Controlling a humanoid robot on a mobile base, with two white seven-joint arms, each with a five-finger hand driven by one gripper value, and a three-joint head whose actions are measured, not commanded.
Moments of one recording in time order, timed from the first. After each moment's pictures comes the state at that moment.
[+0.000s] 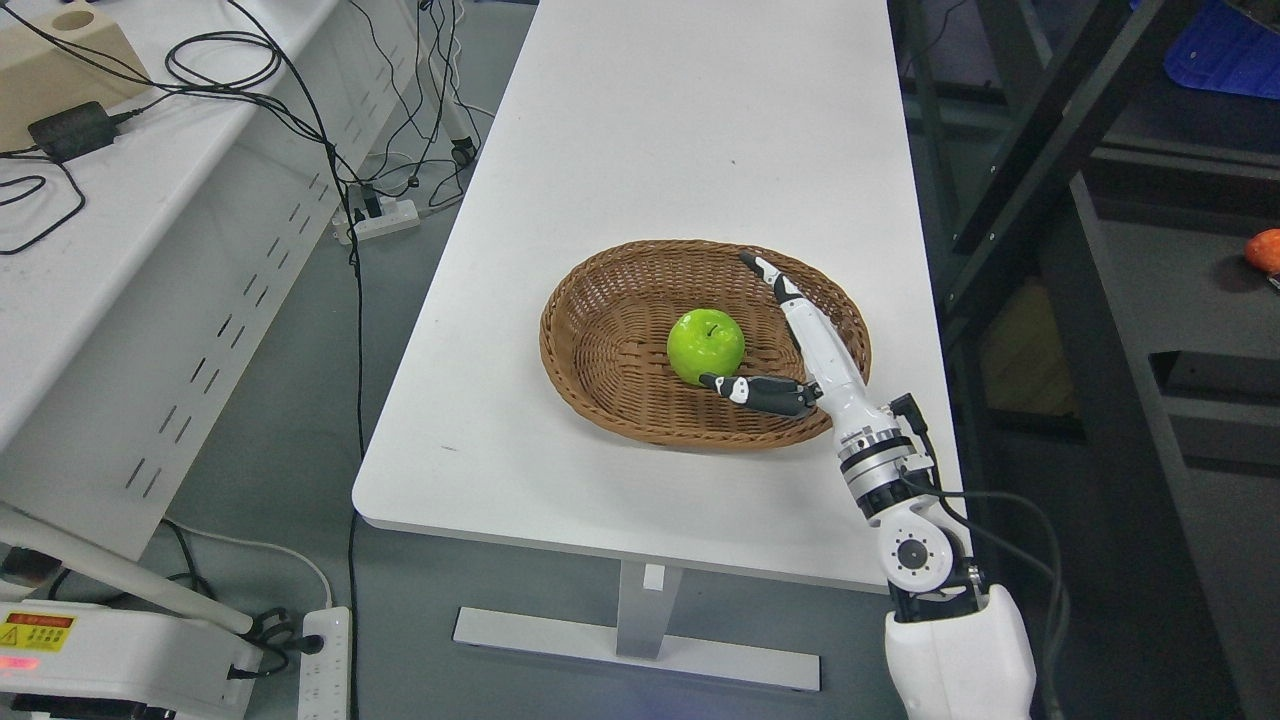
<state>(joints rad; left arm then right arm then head) -0.04 0.00 0.07 -0.10 0.04 -0.06 -0.14 -0.15 0.00 0.14 -1.57 0.60 -0.16 0.21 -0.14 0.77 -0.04</state>
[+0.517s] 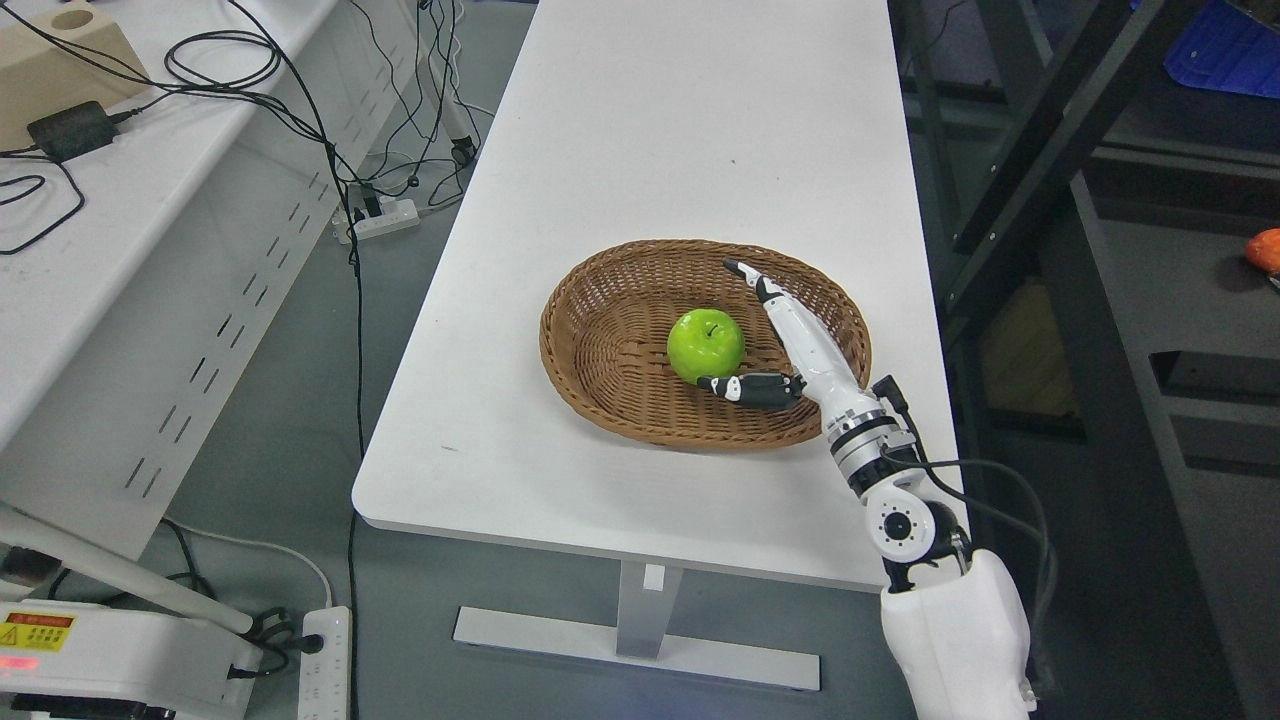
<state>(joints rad) -0.04 0.00 0.07 -0.10 0.04 -0.06 -0.14 -0.22 -0.03 0.19 -1.45 0.67 -0.17 0.22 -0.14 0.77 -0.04</state>
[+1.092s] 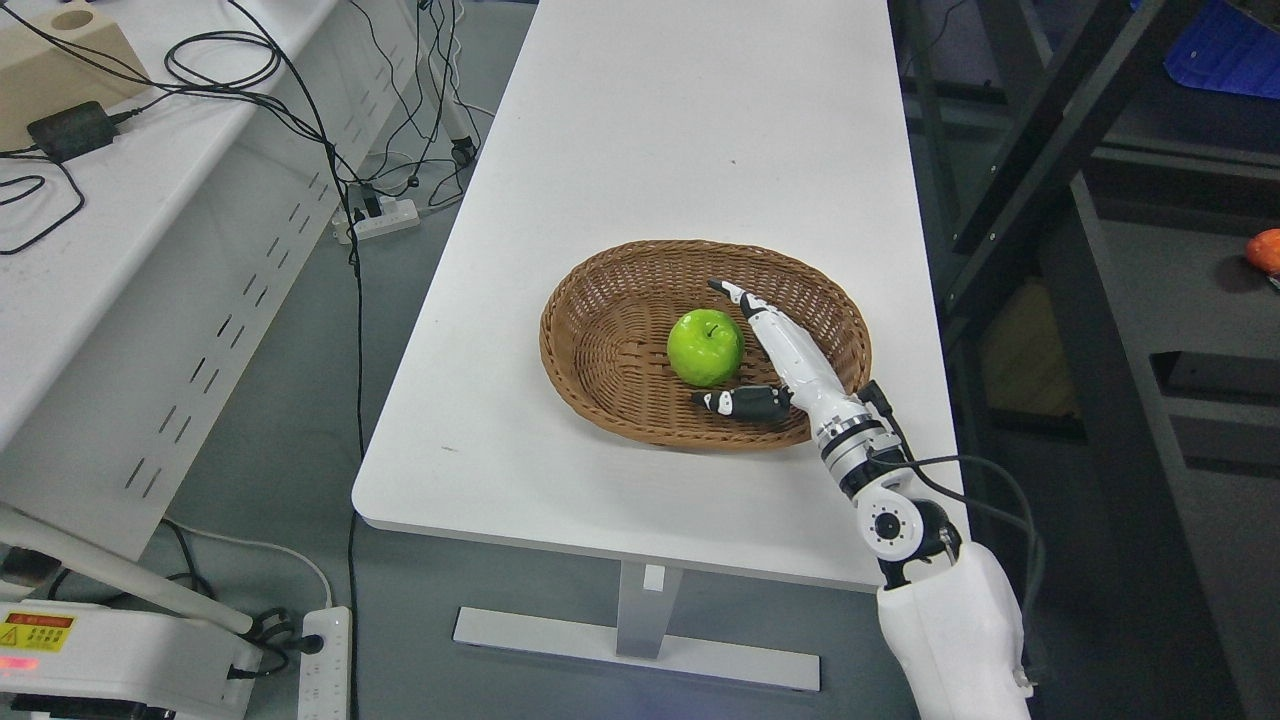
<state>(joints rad) -0.04 0.00 0.07 -0.10 0.04 -0.06 -0.14 -0.25 -0.05 0.22 -1.36 0.68 -0.20 0.21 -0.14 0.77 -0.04</state>
